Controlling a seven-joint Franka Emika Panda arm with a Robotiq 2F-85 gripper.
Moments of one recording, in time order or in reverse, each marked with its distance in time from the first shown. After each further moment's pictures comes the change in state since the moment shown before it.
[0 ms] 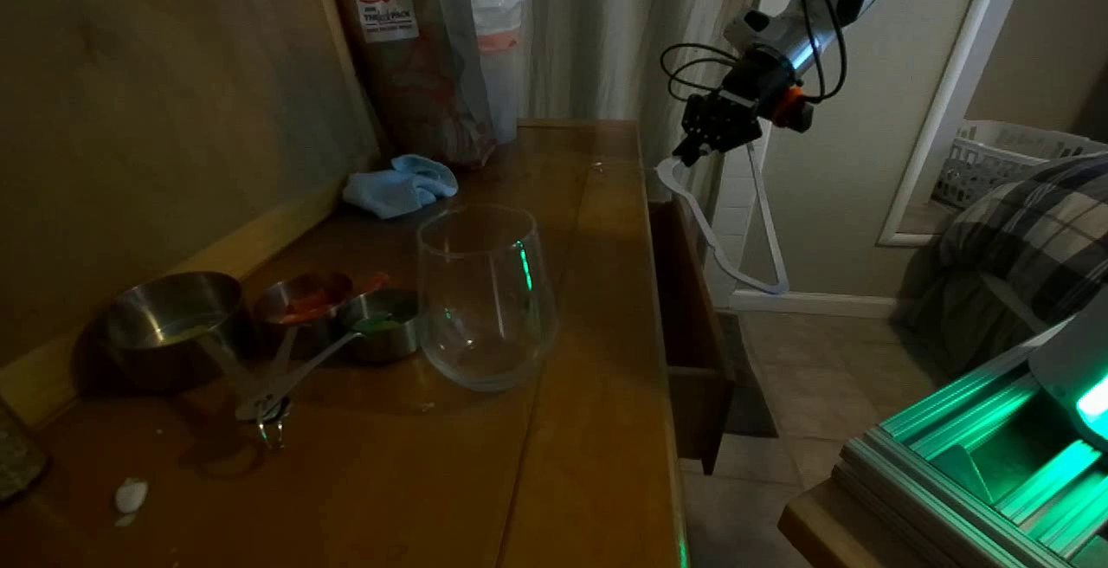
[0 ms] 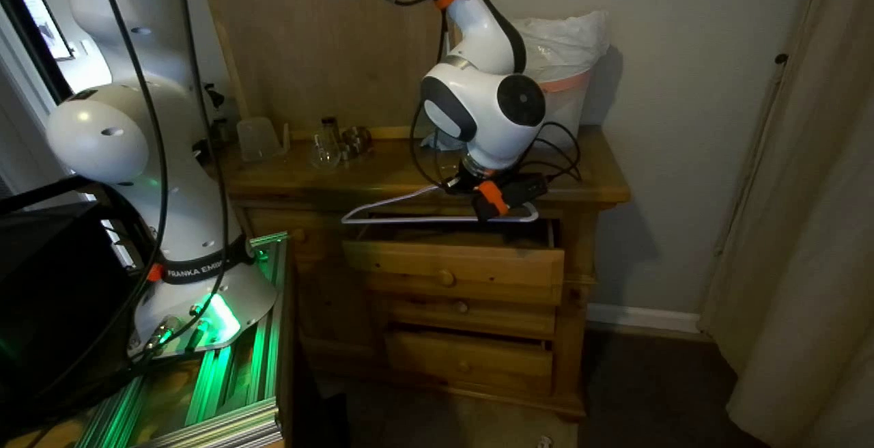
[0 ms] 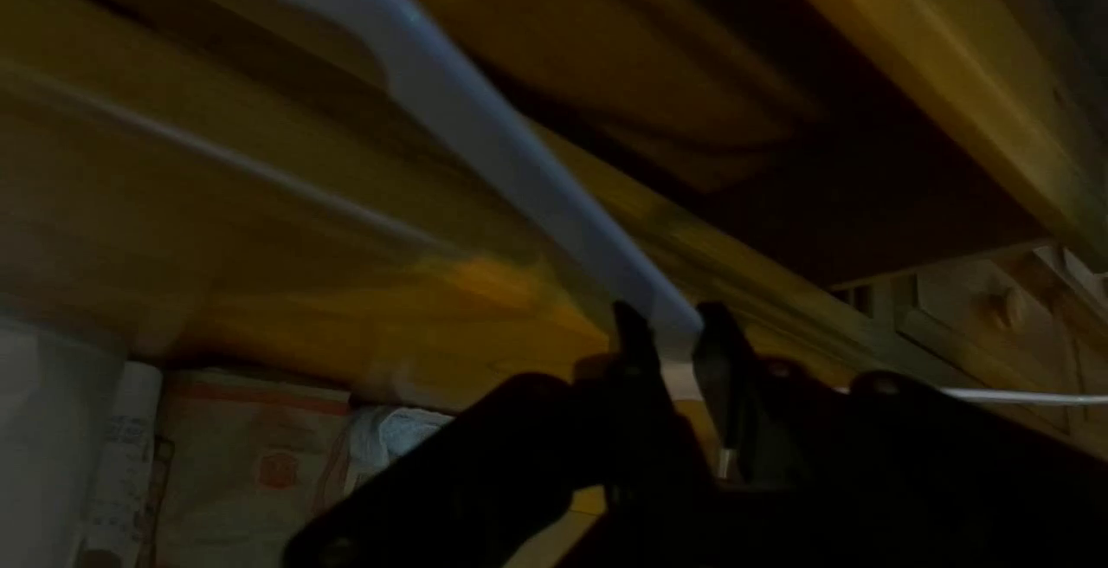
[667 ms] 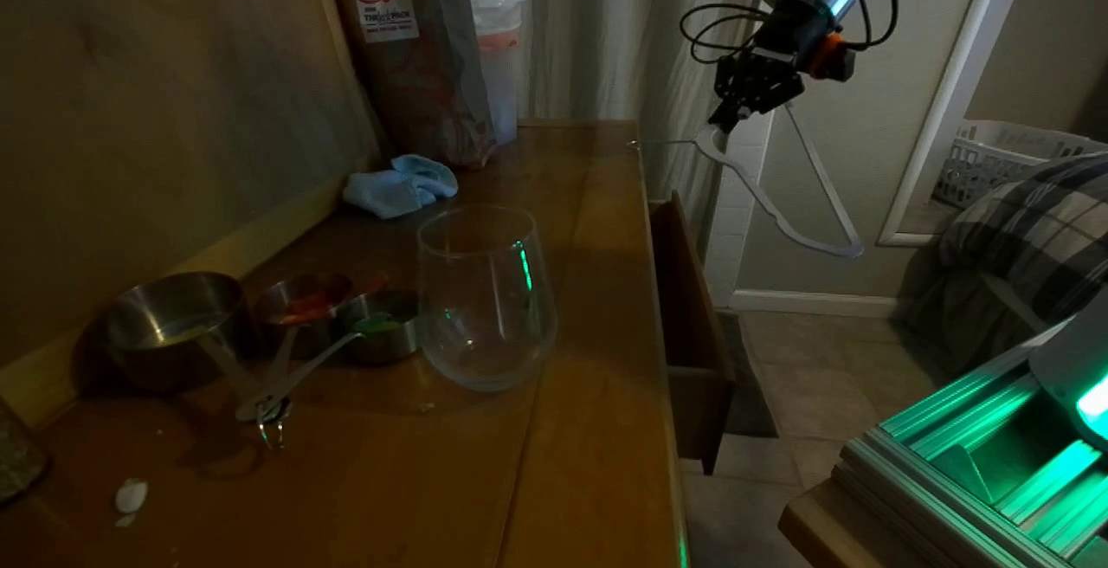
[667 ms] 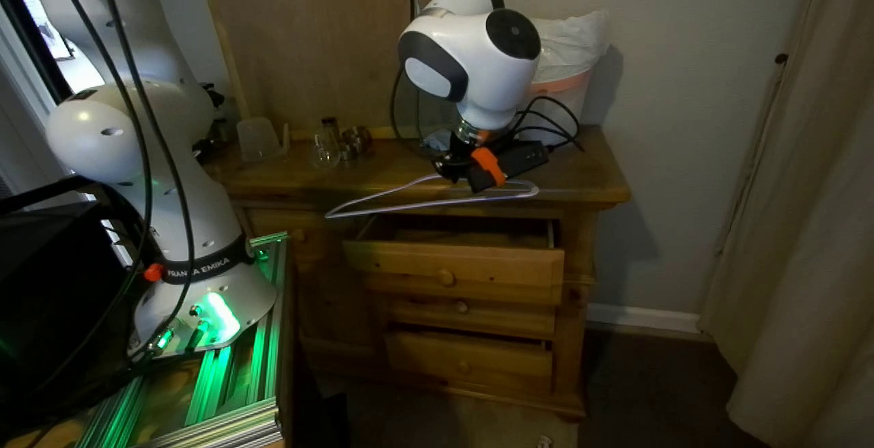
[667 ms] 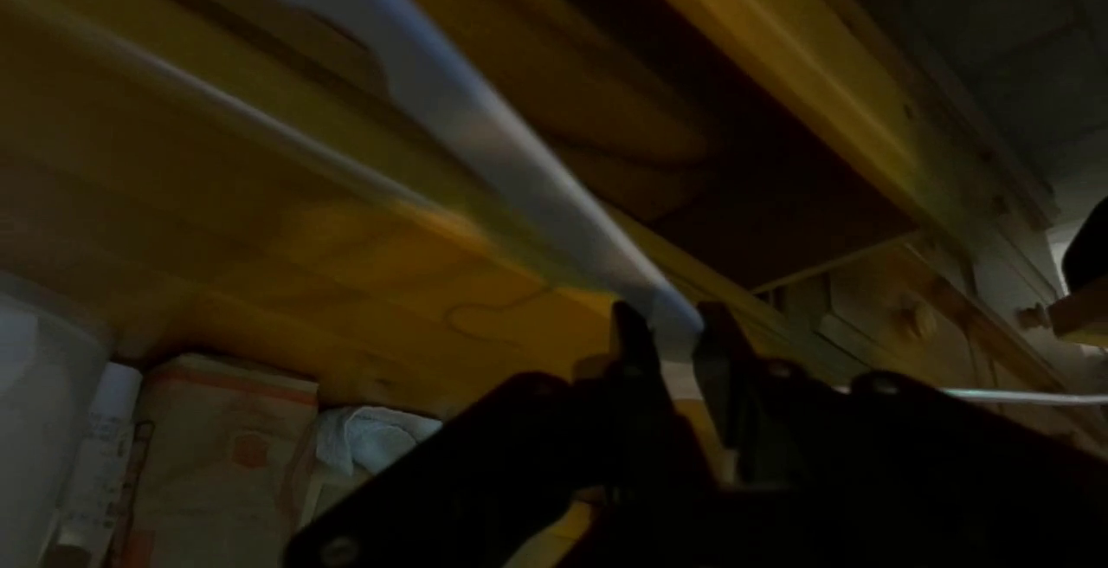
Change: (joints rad) arm -0.001 -0.202 -0.046 -0.079 -0.218 -0.008 0.167
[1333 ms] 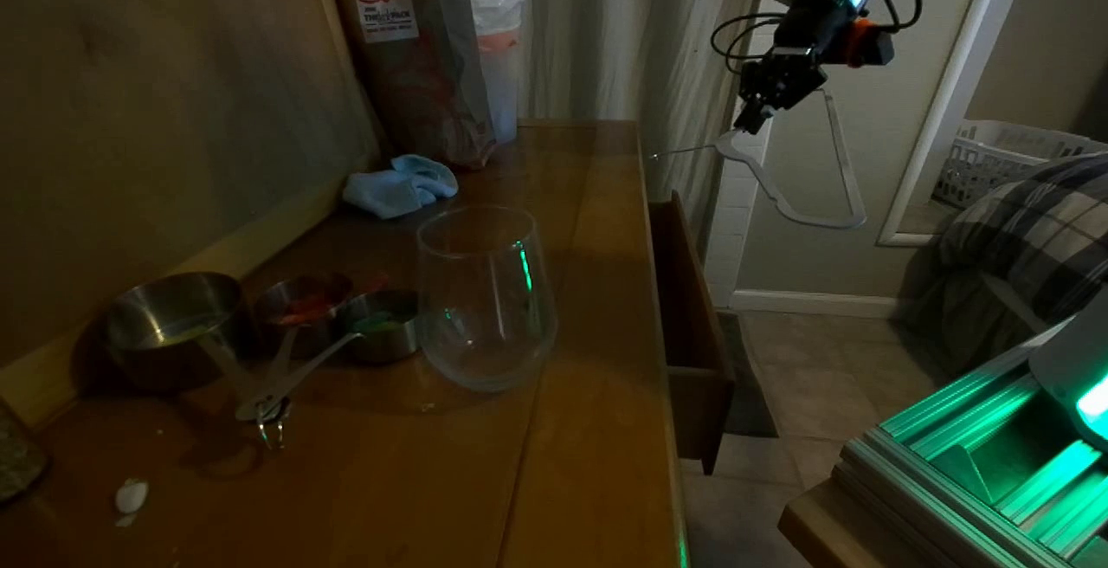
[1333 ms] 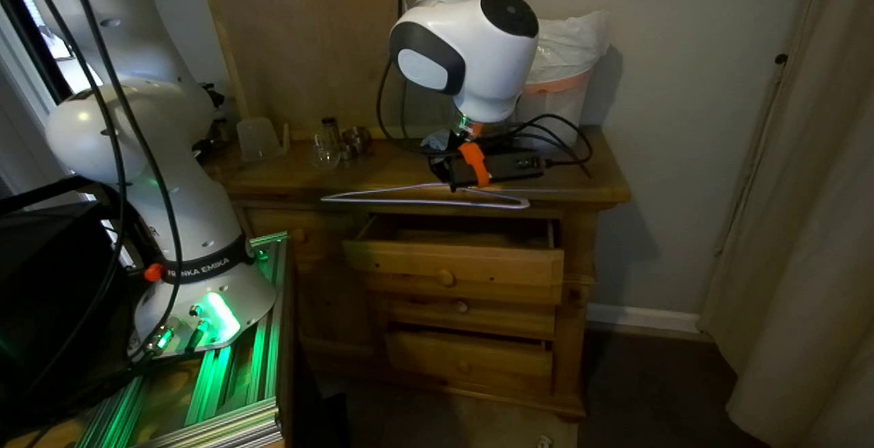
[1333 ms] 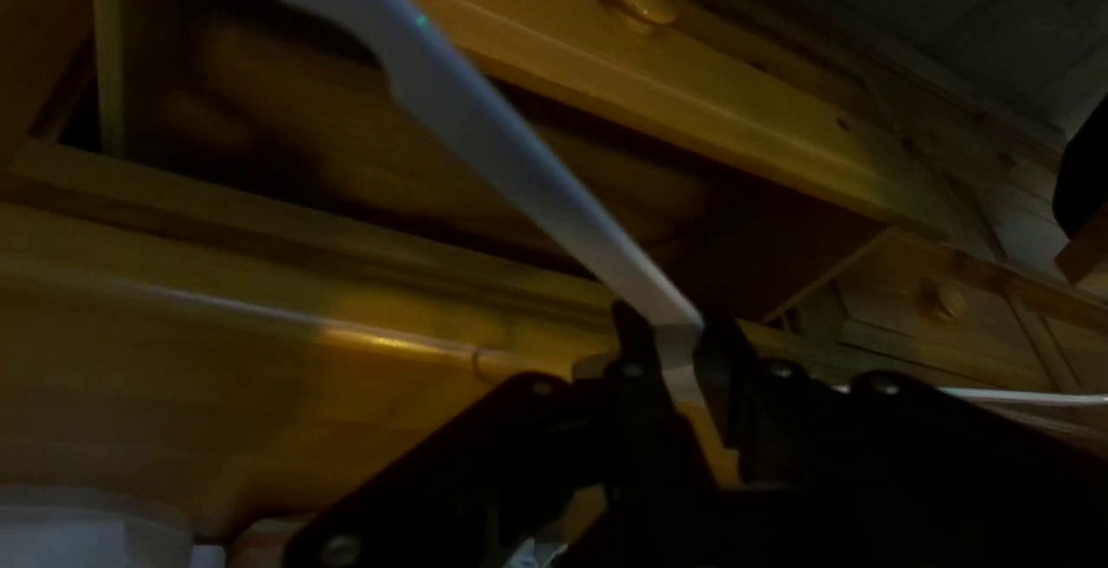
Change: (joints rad) arm -0.003 -0.038 -0.029 -0.028 -0.134 0.048 0.335
